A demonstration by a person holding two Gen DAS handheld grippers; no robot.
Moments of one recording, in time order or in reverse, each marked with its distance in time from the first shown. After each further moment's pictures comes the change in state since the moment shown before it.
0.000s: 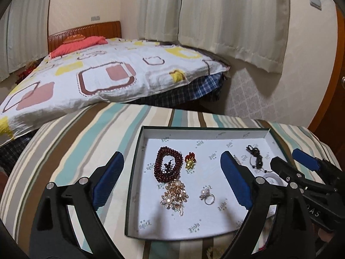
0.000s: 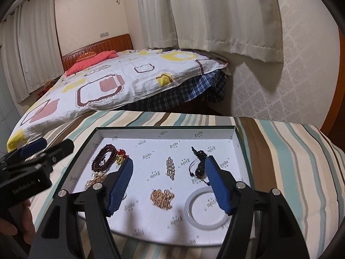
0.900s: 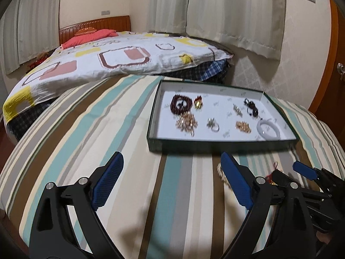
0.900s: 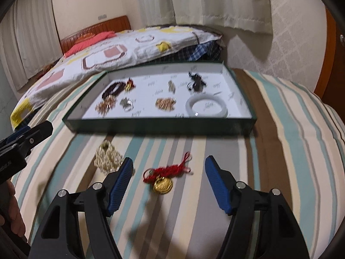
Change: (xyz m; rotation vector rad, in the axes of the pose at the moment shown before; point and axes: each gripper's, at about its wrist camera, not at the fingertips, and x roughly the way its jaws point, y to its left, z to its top) left arm -0.072 0.011 -0.110 -0.017 0.046 0.050; right arm -0.041 0.009 -0.115 0.008 0.150 -0.013
